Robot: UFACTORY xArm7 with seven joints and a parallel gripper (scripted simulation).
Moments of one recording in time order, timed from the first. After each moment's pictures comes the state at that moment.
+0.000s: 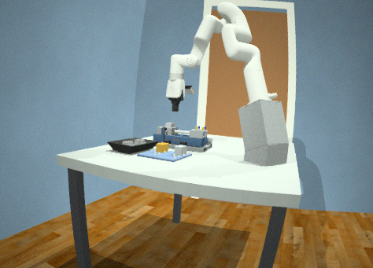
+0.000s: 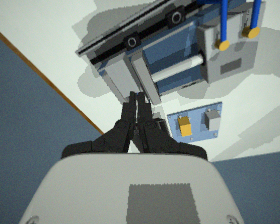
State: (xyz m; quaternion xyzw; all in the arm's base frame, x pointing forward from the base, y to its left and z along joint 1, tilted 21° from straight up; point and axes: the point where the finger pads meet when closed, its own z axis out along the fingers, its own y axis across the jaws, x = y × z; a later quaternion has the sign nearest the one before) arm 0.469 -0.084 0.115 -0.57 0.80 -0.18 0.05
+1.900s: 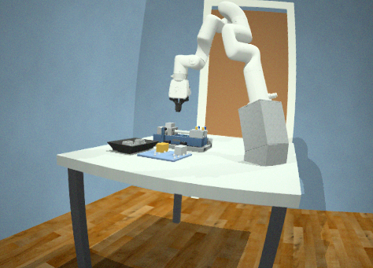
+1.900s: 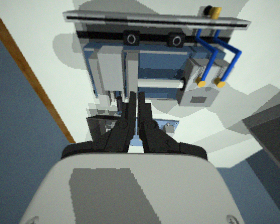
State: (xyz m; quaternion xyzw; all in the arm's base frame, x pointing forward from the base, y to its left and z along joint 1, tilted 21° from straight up) arm 0.455 -0.090 0.110 -0.75 0.64 -0.18 0.02
